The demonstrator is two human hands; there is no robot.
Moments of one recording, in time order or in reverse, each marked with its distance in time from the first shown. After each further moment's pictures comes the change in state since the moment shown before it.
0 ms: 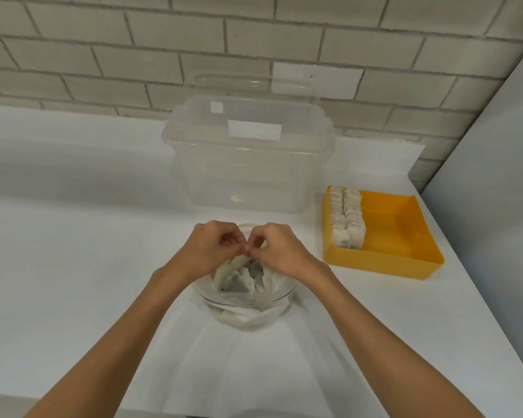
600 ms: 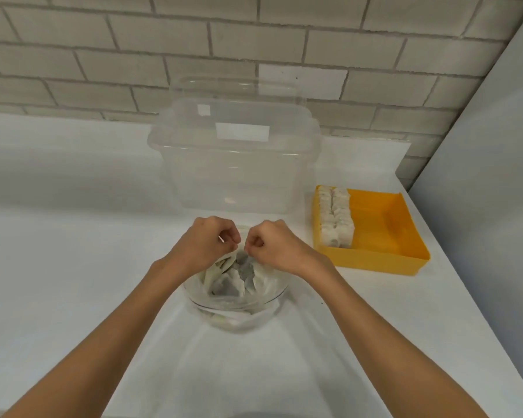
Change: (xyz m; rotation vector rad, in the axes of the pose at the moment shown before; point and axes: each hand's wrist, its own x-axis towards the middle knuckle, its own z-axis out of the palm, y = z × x) left_hand 0.017 0.003 0.001 0.156 -0.038 0.059; right_hand -0.007 -0.003 -0.021 -0.057 -0.071 0.002
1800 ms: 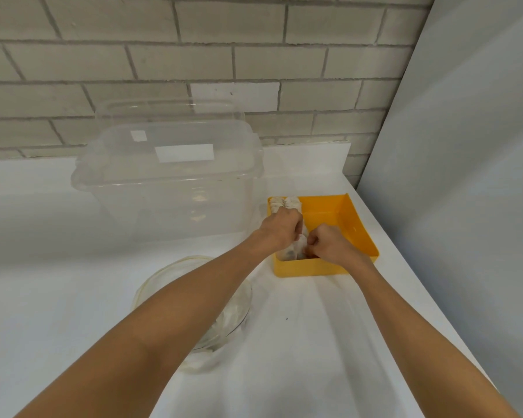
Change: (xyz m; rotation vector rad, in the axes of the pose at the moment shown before) left_hand 0.136 0.143 0.116 0.249 -0.227 0.277; right_hand -0.035 0.153 -0.074 0.000 0.199 0.483
